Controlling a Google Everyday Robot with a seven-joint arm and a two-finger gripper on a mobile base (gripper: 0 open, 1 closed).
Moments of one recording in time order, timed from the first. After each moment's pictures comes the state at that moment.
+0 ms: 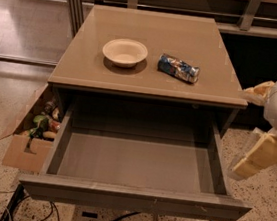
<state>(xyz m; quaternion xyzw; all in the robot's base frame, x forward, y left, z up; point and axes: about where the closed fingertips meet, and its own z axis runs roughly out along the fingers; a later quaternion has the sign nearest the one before) 0.403 -0.193 0.931 -0.60 0.77 0.02 0.22</state>
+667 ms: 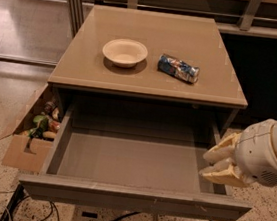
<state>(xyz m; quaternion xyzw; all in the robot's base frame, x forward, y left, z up) 0.377 -0.168 0.845 -0.59 0.77 0.08 0.24</state>
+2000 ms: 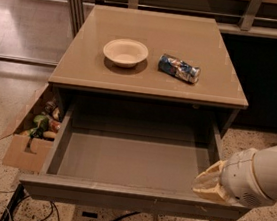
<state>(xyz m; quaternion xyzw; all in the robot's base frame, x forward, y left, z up) 0.363 -0.164 0.778 -0.56 0.79 0.13 0.23</state>
